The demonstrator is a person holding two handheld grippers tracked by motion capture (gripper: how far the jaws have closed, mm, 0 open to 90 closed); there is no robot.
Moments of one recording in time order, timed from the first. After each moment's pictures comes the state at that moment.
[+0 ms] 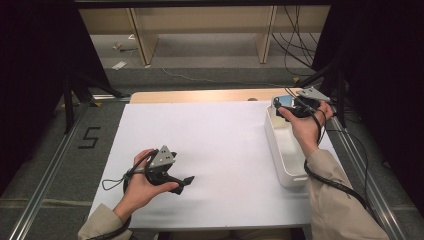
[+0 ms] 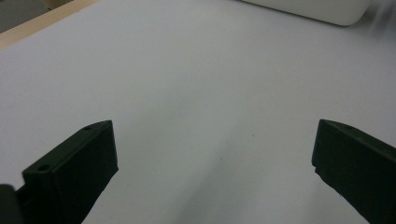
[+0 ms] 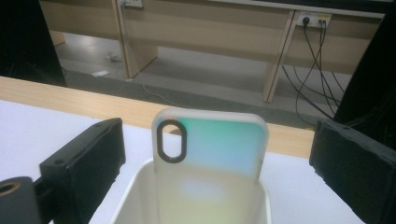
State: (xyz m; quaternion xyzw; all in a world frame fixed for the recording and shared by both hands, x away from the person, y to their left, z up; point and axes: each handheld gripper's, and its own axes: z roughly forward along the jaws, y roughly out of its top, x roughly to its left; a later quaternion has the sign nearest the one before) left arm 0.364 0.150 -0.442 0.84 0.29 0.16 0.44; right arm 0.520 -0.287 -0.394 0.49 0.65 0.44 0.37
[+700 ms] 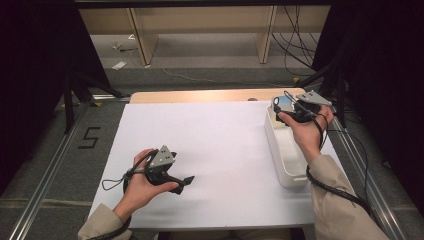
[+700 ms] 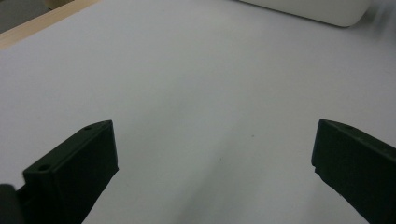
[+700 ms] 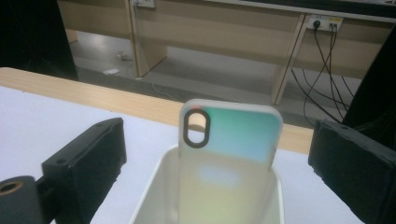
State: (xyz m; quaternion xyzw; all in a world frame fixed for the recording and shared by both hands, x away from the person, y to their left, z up) left arm 0.364 0.150 -0.441 0.84 0.29 0.16 0.44; right arm 0.499 -0.282 -0.390 0.47 0.67 0.45 0.36
